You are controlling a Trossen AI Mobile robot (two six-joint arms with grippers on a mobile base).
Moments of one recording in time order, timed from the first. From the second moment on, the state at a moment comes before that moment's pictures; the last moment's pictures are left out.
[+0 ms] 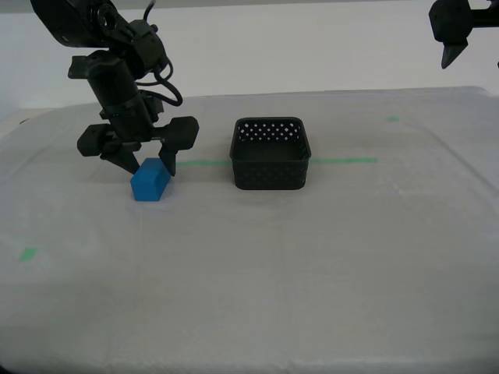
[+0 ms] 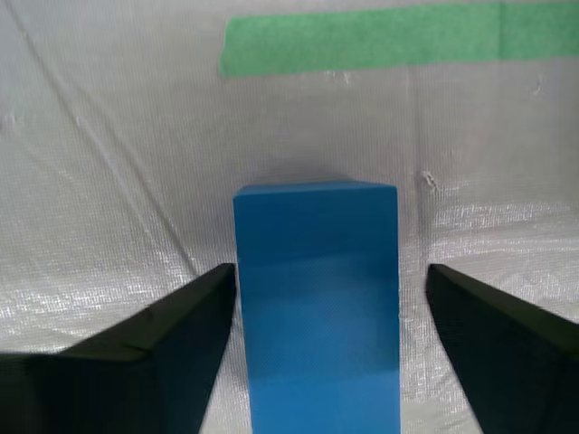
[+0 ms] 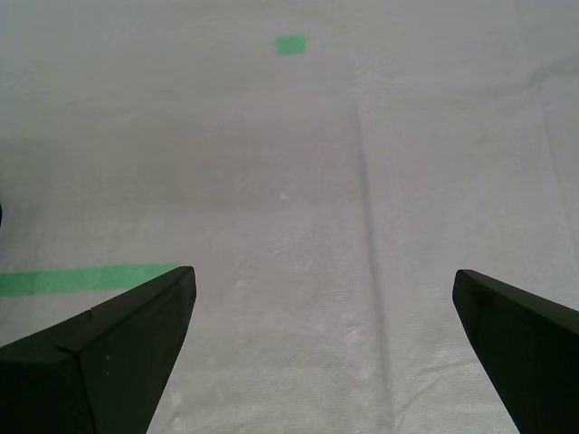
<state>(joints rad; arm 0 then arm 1) 0.03 1.55 1.11 -0.50 0.06 0.08 -0.32 1.95 1.03 -0.37 0.04 -0.26</state>
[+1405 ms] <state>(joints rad) 0.03 1.55 1.11 -0.50 0.06 0.08 -0.33 1.79 1.05 -0.45 -0.04 -0.49</state>
